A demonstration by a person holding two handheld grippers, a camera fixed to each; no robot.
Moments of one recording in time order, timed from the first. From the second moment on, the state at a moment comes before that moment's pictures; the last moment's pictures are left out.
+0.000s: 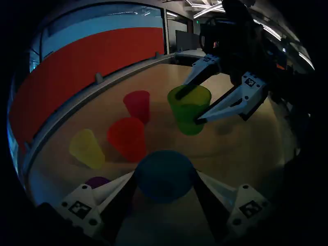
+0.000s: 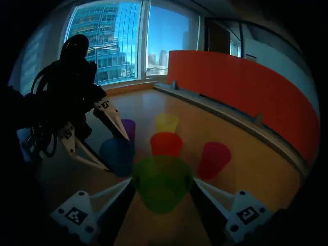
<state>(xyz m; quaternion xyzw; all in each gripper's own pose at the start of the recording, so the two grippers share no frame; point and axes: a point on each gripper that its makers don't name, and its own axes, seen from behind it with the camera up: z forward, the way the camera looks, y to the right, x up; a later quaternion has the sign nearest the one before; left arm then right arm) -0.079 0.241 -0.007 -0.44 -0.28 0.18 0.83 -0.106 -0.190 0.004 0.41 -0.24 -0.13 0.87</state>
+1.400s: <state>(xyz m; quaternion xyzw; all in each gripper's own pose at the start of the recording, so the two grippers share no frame) -0.102 0.230 -0.012 -0.44 -0.30 0.21 0.82 -0.158 -0.186 -0.006 0.40 -0.27 -0.15 0.86</state>
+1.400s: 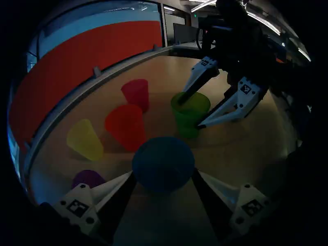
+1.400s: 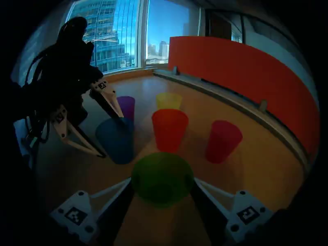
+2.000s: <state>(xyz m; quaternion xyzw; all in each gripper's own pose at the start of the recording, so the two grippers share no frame) -0.089 0.221 -0.013 -0.43 -0.29 0.21 0.83 -0.148 -0.182 -0.015 0.40 -0.27 -0.15 0.86</state>
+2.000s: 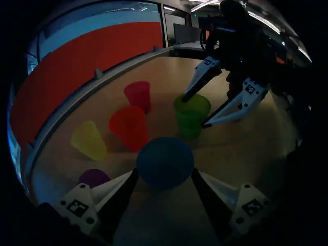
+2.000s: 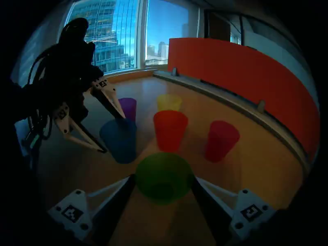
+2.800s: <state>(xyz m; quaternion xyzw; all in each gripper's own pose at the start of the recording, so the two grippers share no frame) -0.024 0.214 -0.024 -0.42 -0.25 0.17 0.86 -0.102 -0.173 -0.024 0.38 -0.23 -0.15 0.88</state>
